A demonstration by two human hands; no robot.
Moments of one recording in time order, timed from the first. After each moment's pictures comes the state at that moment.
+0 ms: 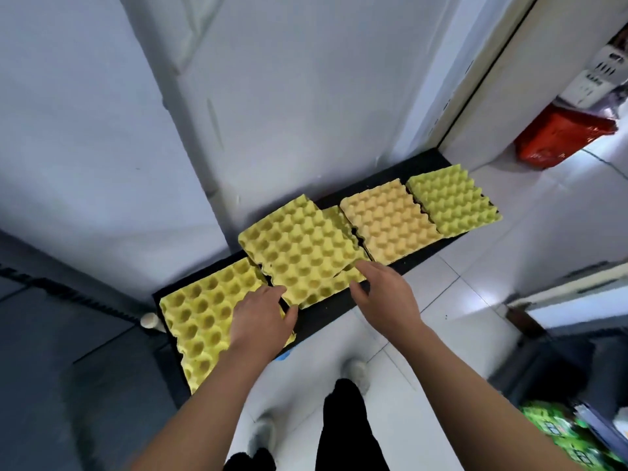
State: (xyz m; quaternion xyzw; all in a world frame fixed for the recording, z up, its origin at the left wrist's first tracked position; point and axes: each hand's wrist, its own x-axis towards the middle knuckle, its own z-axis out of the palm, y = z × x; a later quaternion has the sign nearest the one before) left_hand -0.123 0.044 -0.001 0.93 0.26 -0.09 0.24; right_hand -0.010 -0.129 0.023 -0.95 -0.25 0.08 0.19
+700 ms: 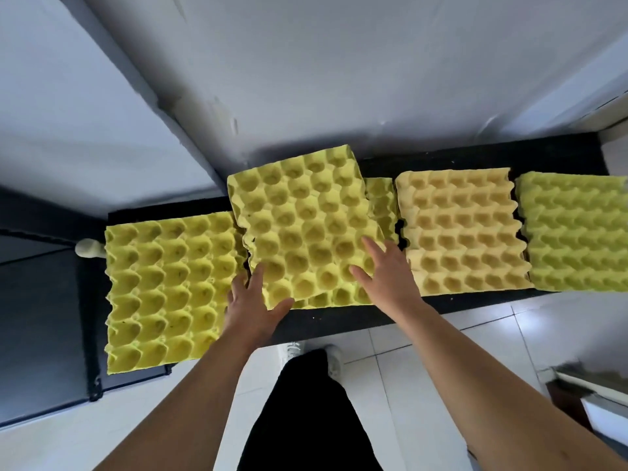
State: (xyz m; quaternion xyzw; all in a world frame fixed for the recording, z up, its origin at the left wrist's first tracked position) left_hand 0.004 0.034 -0.219 0.73 0.53 -0.18 0.39; right_hand 0.210 -0.085 -0.207 -0.89 -0.33 0.32 0.06
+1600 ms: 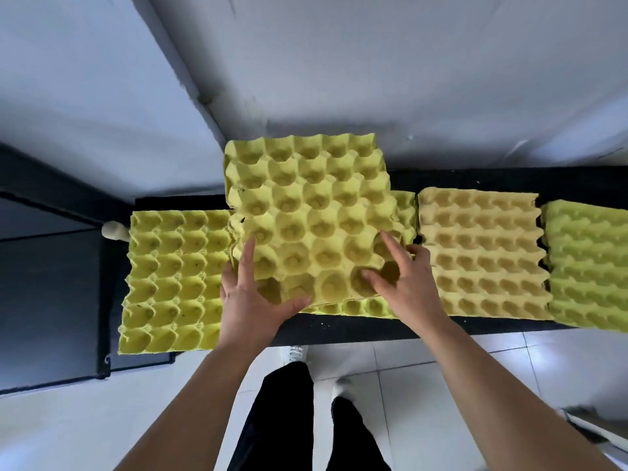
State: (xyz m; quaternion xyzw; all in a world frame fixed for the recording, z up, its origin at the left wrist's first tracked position) left_hand -0.002 0.033 -0.171 0.67 0.59 0.04 0.46; right_hand 0.216 -0.089 -0.193 -0.86 -0.34 0.31 0.21
